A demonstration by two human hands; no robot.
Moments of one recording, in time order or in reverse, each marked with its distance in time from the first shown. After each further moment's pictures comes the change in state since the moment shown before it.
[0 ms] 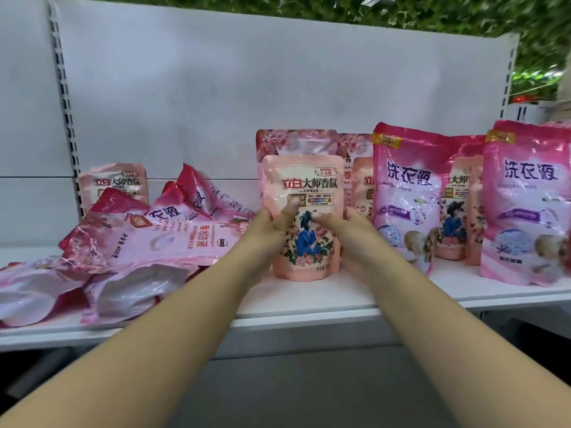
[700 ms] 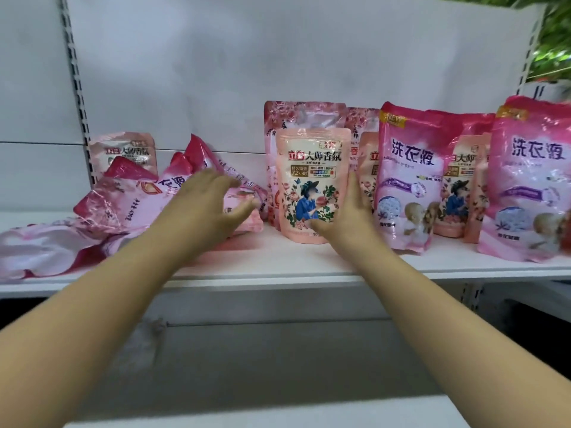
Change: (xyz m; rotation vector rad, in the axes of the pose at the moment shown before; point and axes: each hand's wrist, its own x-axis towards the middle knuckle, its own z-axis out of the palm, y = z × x) left_hand -0.052 0.019 -0.071 1.255 0.219 0.372; right_hand -0.028 0.008 0.004 -0.882 0.166 -0.254
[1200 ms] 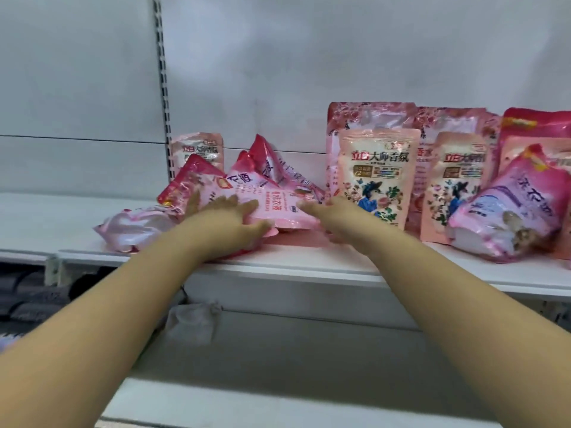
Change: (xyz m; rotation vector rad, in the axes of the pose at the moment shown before) left_hand -0.024 -0.051 -0.019 0.339 -0.385 -0.201; right_hand 0.008 -0.061 0.050 0.221 -0.442 0.117
